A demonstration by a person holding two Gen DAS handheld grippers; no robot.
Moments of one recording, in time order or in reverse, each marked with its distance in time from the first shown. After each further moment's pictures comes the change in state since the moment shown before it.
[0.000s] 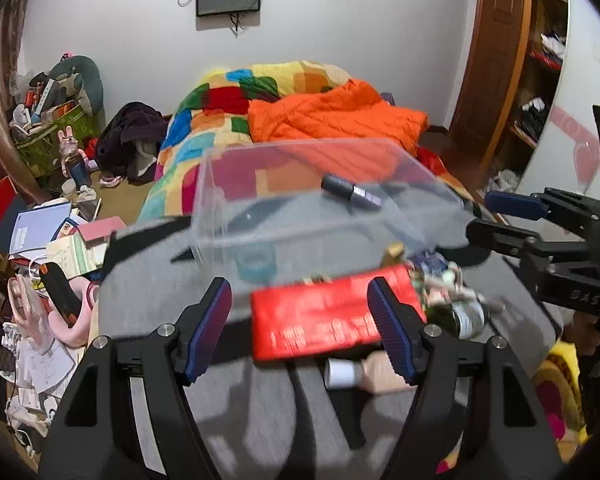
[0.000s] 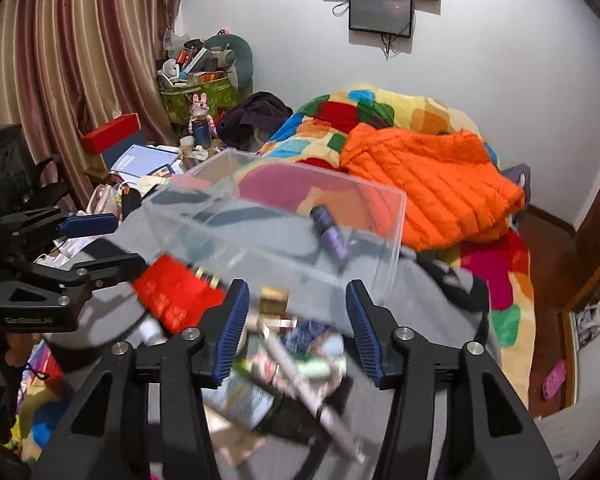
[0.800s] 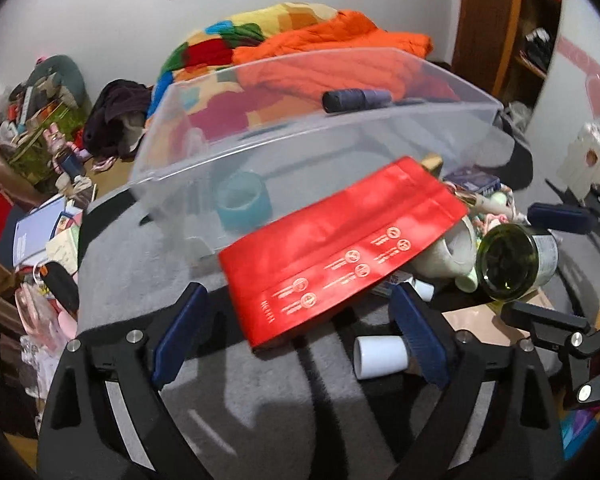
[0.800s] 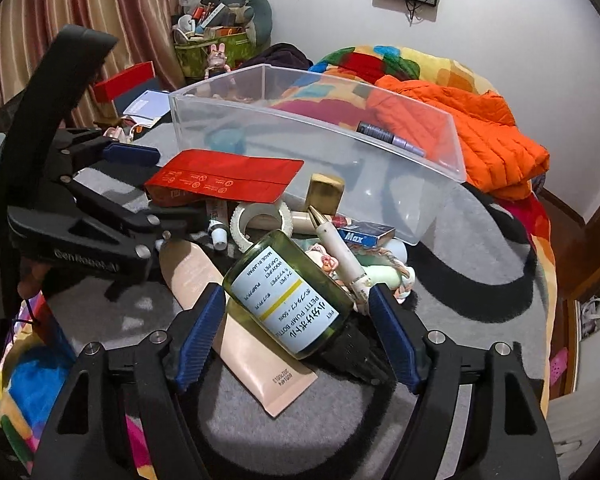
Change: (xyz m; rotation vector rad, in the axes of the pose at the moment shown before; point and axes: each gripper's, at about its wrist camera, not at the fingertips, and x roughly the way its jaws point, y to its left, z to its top) left arm 0.068 -0.008 -0.021 0.138 0.187 0.053; right arm 0.037 0.029 -0.062 -0.060 0.134 0.023
